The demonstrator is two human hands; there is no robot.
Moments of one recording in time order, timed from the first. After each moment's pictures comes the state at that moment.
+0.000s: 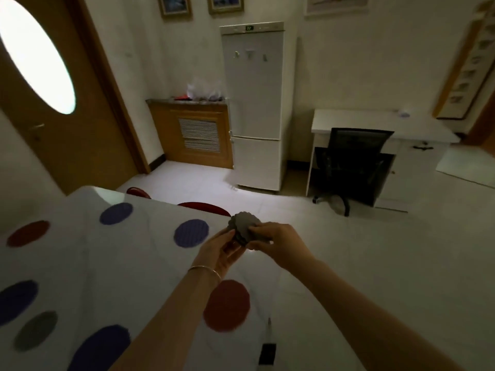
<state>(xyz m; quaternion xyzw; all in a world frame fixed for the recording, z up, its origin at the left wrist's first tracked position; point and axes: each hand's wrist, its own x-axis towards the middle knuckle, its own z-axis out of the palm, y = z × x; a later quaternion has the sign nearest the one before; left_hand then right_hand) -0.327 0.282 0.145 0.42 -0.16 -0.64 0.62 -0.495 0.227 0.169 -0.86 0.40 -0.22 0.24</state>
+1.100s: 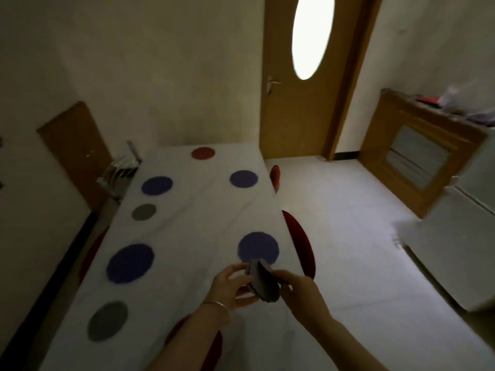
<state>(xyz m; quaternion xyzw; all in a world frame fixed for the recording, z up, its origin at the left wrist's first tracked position) -0.320 0.126 0.066 0.57 0.15 -0.26 0.77 -0.372 -0.053 0.072 -0.93 -0.02 0.01 0.37</state>
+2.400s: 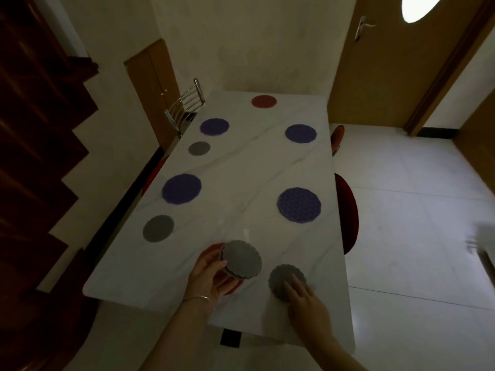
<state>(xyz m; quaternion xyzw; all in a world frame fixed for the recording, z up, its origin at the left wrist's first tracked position) -0.426 0.194 0.012 0.42 0.35 -0.07 0.84 -0.448 -0.039 -0.078 -0.98 -0.10 0.07 0.18</state>
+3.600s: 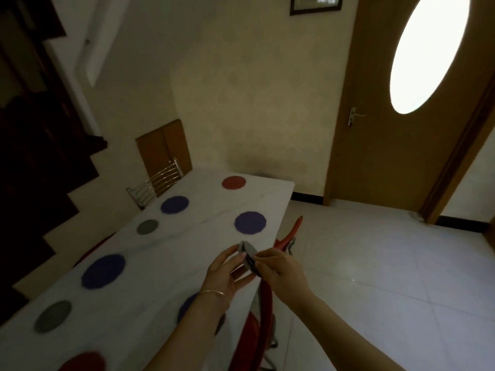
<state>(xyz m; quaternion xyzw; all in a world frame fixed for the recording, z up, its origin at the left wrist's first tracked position) -0.132 -0.147 0.131 0.47 0.20 0.04 0.86 -0.090 -0.299 0.142 -0.85 -0.31 -0.02 0.43</state>
